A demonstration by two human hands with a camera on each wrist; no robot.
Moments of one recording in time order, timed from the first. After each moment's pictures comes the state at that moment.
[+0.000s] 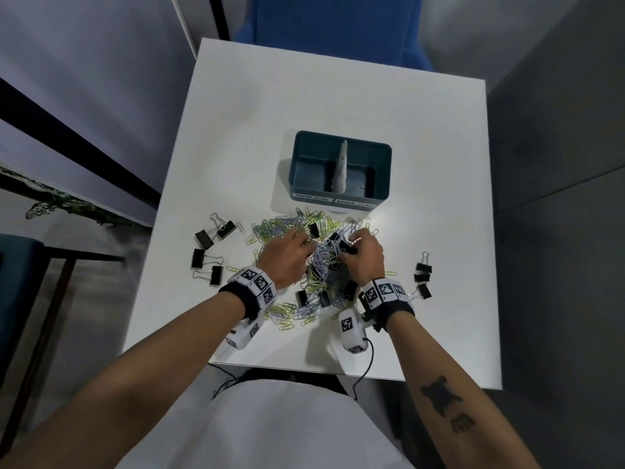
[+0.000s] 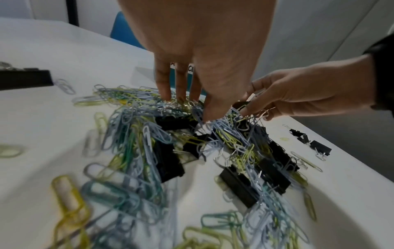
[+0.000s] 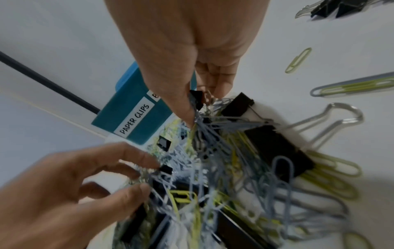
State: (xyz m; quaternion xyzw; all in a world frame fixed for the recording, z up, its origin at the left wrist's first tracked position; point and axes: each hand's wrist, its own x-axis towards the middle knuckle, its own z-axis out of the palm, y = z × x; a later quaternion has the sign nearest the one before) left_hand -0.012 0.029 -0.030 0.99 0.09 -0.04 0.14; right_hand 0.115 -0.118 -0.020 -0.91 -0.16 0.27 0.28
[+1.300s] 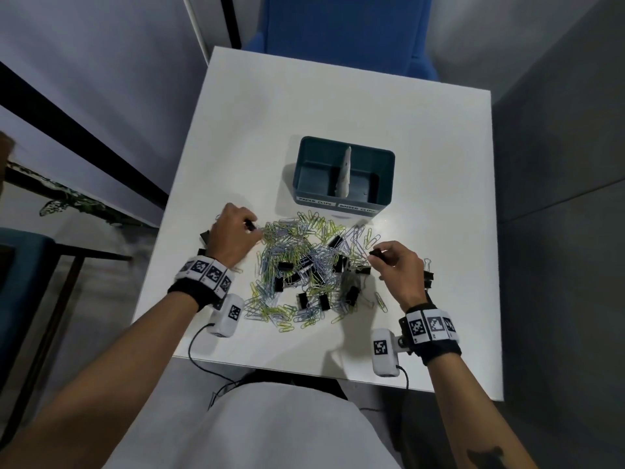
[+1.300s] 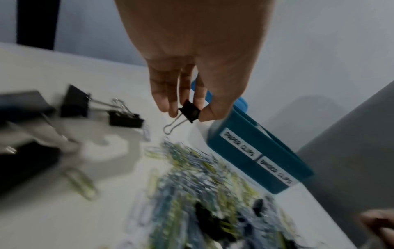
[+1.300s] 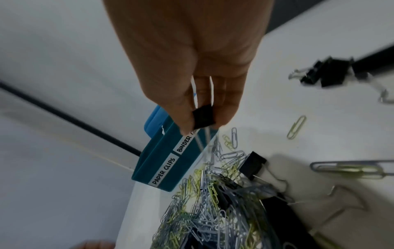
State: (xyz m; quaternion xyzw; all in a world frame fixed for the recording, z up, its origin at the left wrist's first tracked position) left_hand -0.047 0.106 0.003 0.85 0.42 0.03 0.31; right_hand 0.135 -0.175 0.017 -0.85 -0.12 0.27 0.43
